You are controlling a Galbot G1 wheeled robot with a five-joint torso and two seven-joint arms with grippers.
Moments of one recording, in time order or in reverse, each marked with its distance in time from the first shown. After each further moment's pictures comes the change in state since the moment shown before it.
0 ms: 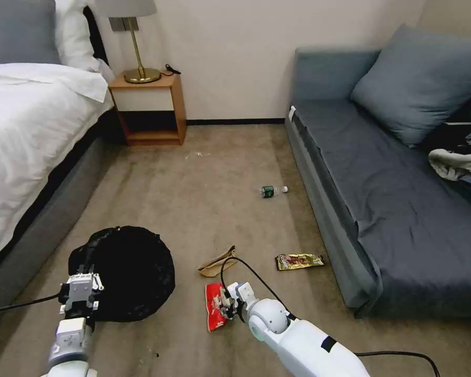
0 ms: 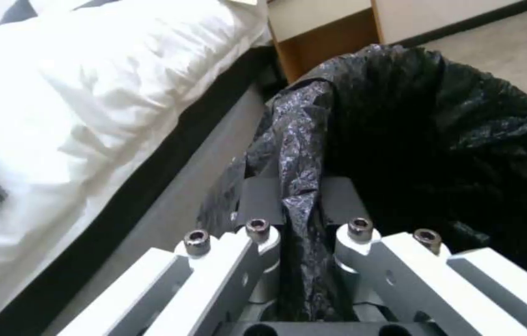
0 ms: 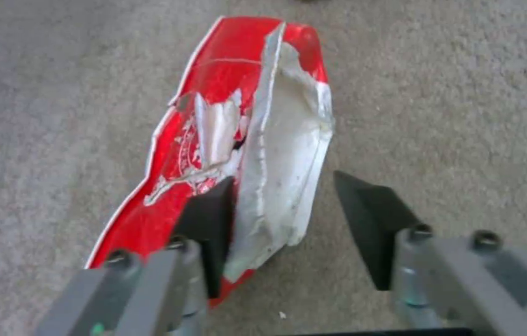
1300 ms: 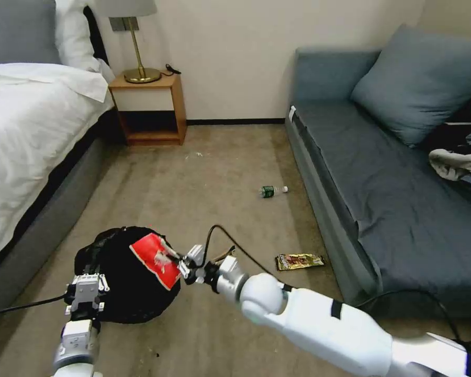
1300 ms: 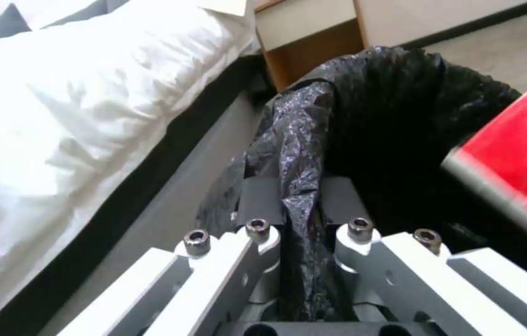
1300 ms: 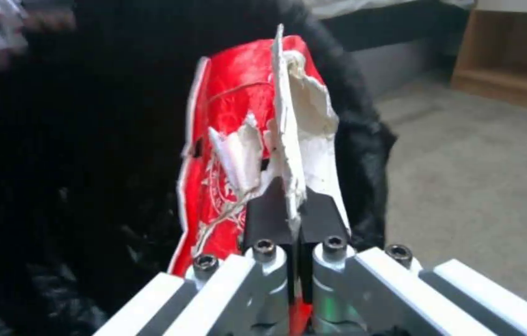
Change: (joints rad) left arm 0.026 -0.029 0.030 -0.048 0.031 -0.001 0.007; right arm 0.294 -0.108 -0.341 0.256 0.069 0.543 -0.112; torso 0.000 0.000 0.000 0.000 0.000
